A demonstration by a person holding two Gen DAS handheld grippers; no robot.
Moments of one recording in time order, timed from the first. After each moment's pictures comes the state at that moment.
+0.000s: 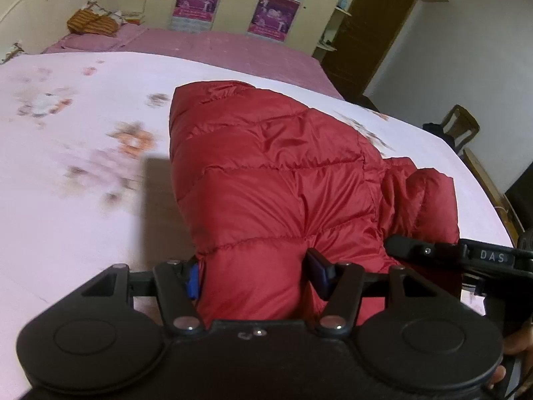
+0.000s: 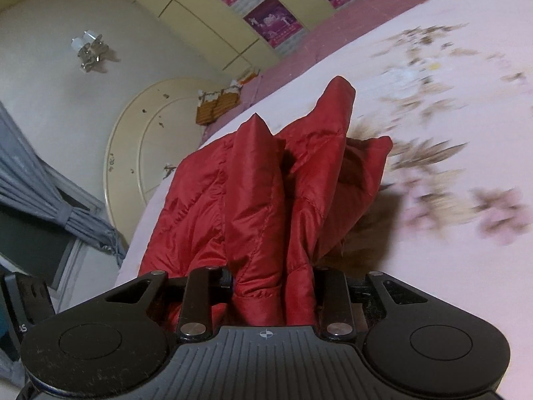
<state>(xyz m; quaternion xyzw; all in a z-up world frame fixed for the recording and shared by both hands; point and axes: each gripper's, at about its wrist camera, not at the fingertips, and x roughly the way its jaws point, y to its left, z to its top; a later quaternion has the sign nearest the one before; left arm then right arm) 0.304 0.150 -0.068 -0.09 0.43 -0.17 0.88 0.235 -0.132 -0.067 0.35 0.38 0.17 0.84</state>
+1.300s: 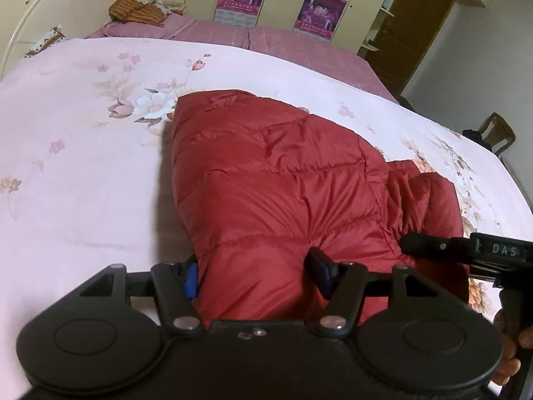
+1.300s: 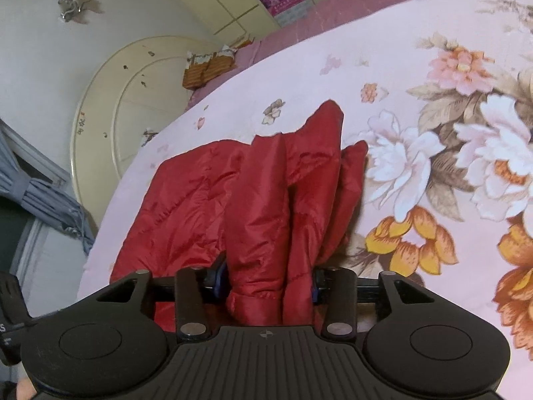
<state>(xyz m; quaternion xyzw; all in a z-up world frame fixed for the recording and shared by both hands) 0.400 0.328 -0.110 -0.08 0.45 -0.13 0.88 0.361 0.038 -0.099 0.28 0.43 0.14 0.84</state>
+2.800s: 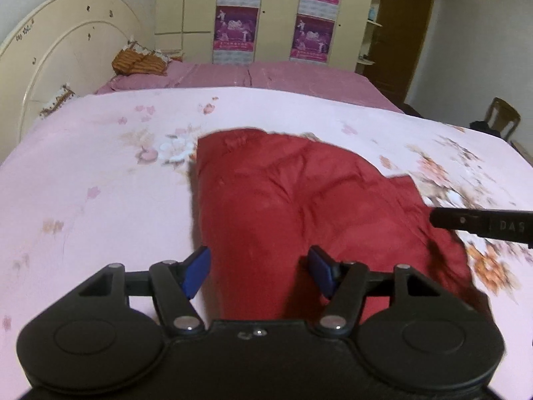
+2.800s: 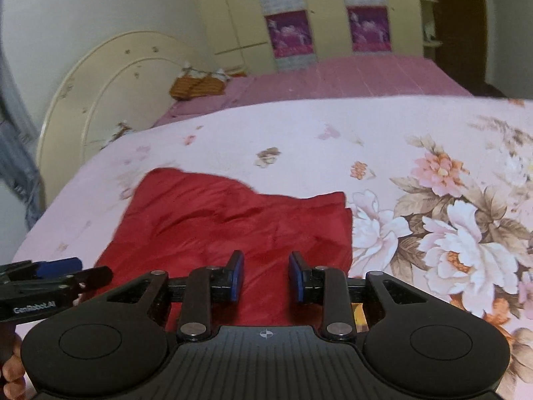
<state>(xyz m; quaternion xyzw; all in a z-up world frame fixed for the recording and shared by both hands) 0.351 0.334 -0.088 -0.01 0.38 -0.12 0.92 0.326 0.087 -0.053 0.10 0.38 0.10 0.92</state>
